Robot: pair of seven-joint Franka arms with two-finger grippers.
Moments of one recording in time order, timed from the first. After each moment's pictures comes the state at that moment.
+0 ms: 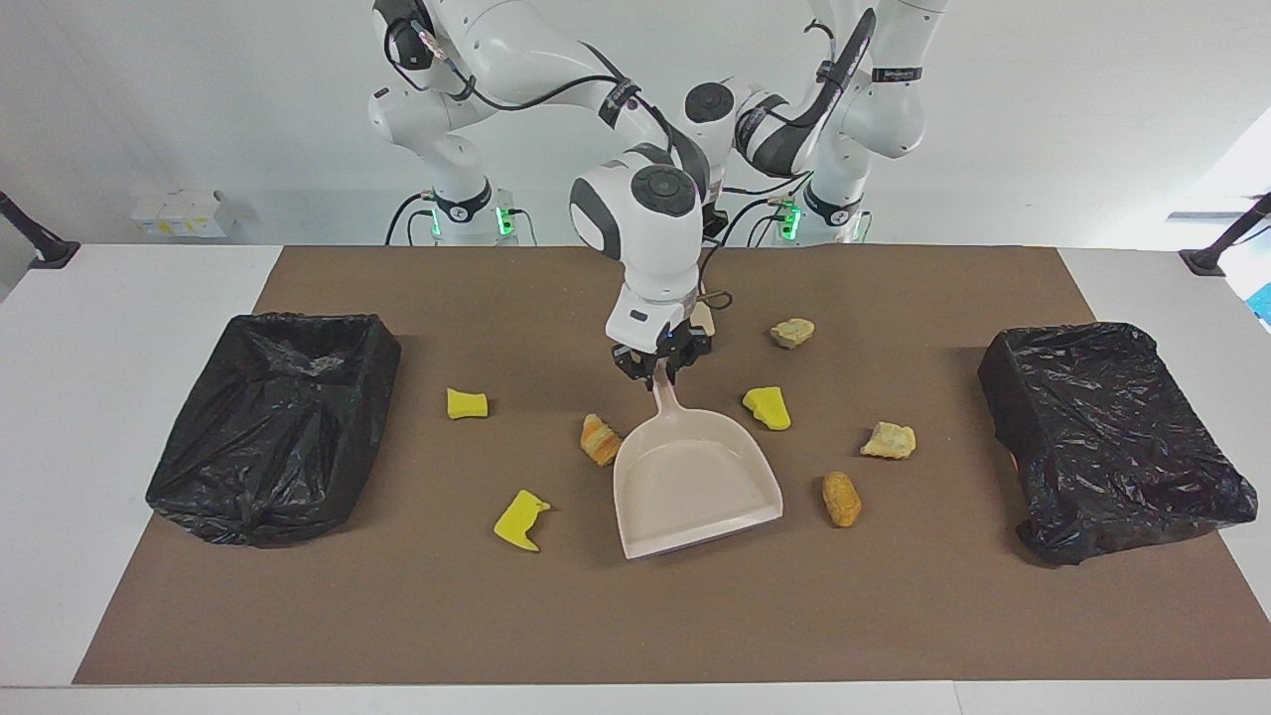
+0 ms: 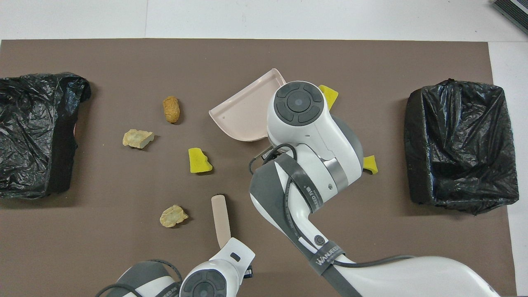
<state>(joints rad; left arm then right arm) -0.90 -0.25 -0.01 -2.56 -0.16 2.20 -0.90 0.46 0.39 0.09 -1.54 -0.05 1.86 -0.05</state>
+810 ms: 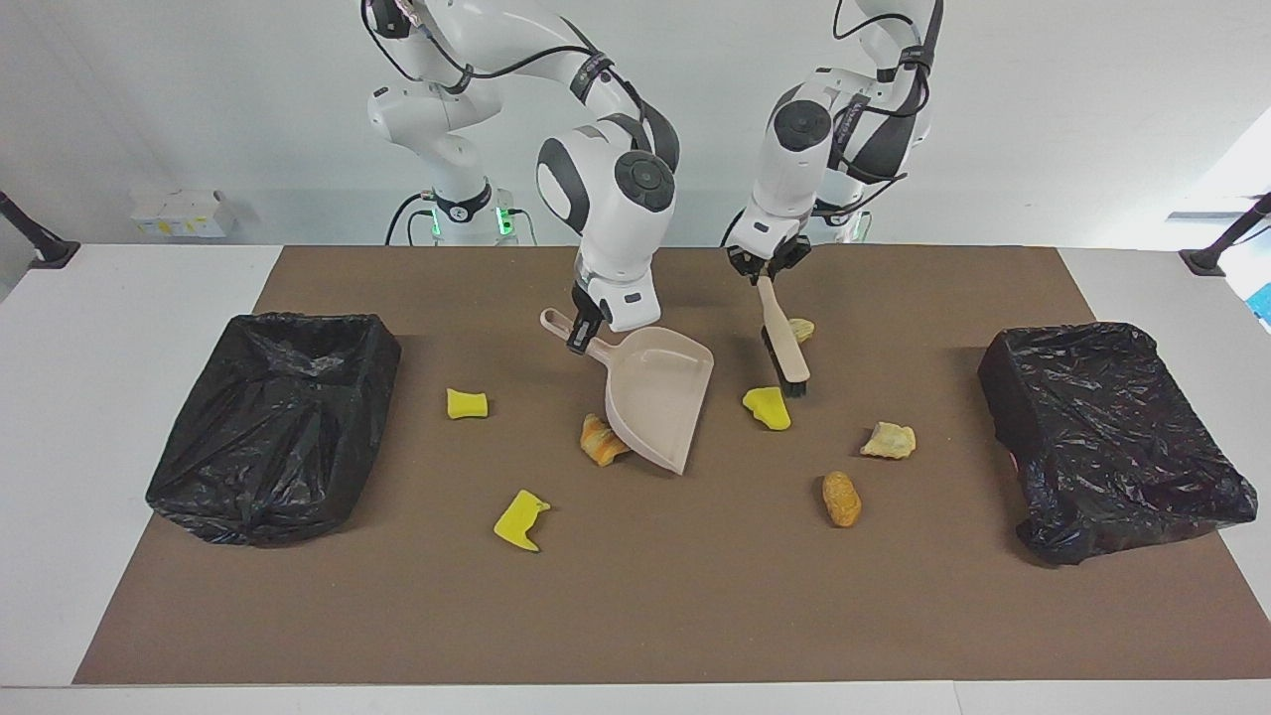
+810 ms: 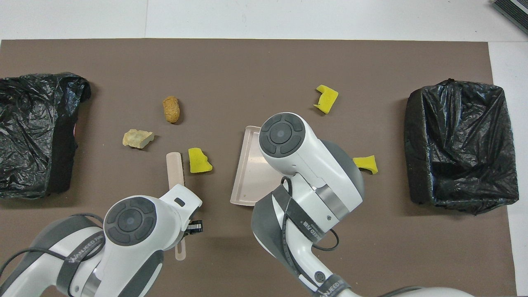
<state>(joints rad) -0.55 -0.25 -0.01 -2.41 -0.02 1.98 -0.60 0.49 0.27 0.10 -1.70 -0.20 1.73 -0.73</state>
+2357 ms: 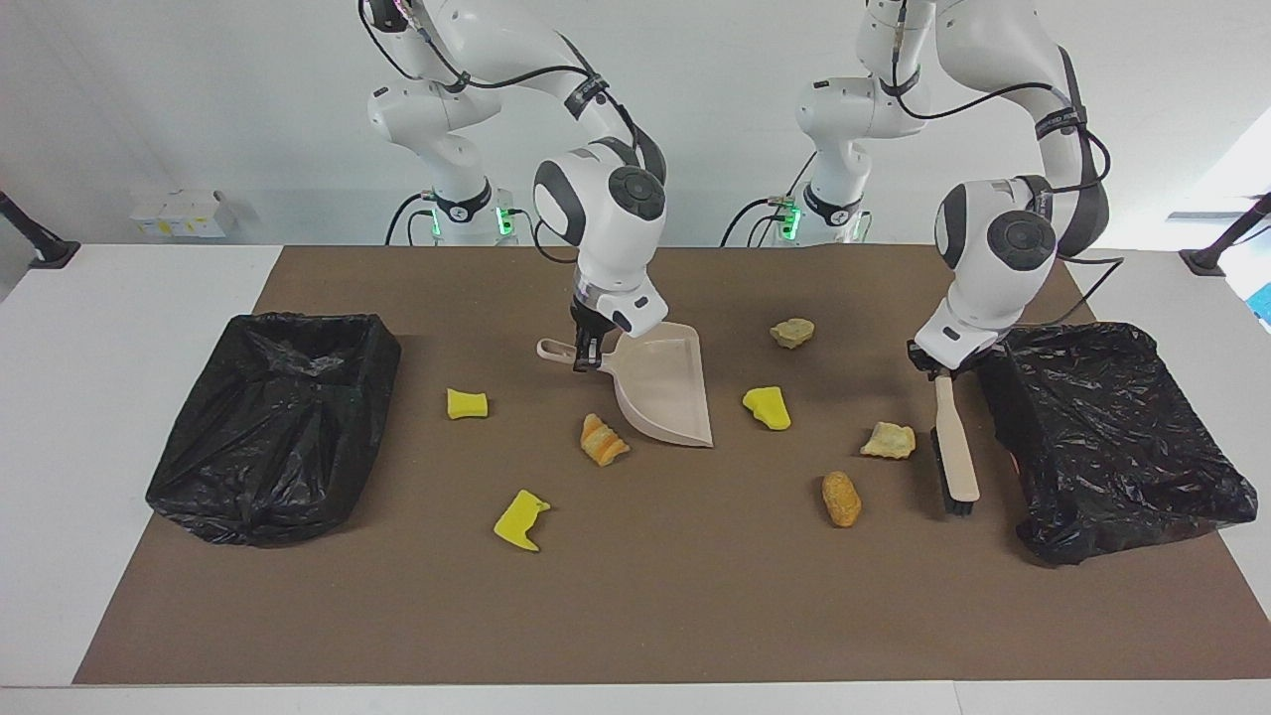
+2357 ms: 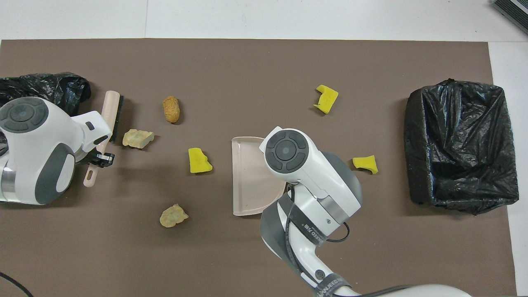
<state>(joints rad) -0.06 0.13 -0.01 -2.07 0.22 2.08 0.04 0.49 0.26 0.09 -1.82 -0.24 1.92 -0.91</state>
